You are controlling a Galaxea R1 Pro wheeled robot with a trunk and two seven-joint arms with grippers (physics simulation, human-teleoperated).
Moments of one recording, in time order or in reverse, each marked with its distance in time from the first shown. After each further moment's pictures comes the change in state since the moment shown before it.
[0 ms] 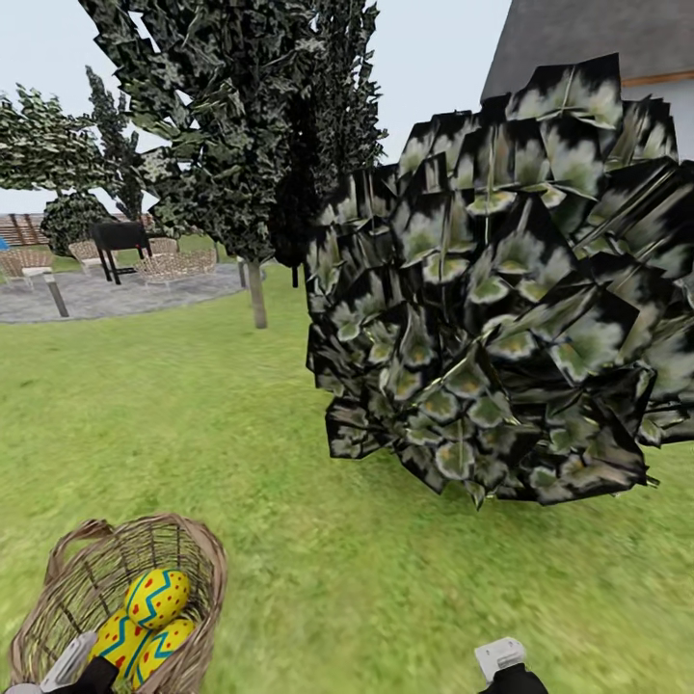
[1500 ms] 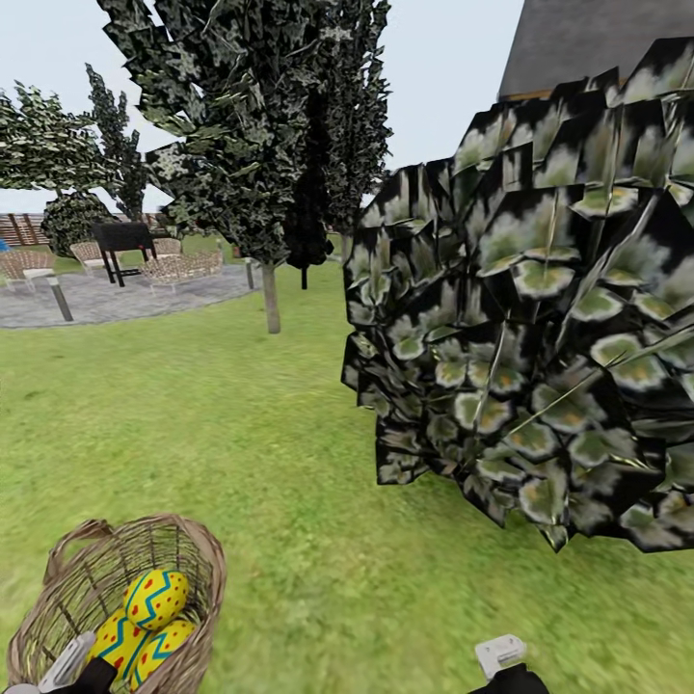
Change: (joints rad) left arm 0.000 0.003 0.000 0.002 -0.006 0.001 0.000; right arm 0.000 -0.003 -0.001 -0.001 0.000 -0.026 -0.002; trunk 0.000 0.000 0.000
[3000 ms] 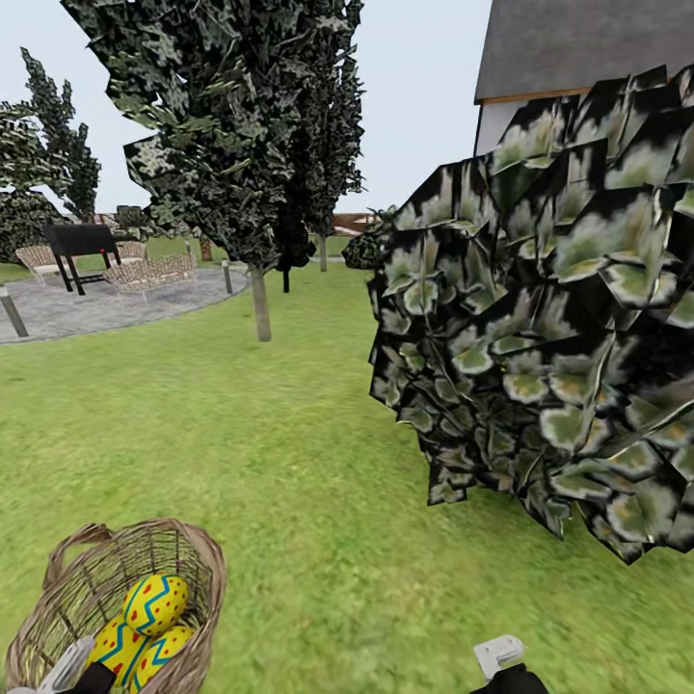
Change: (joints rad) left arm 0.000 0.004 0.001 0.017 -0.001 0.002 0.000; right arm 0.000 0.002 0.001 0.001 -0.001 0.002 0.003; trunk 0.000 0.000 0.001
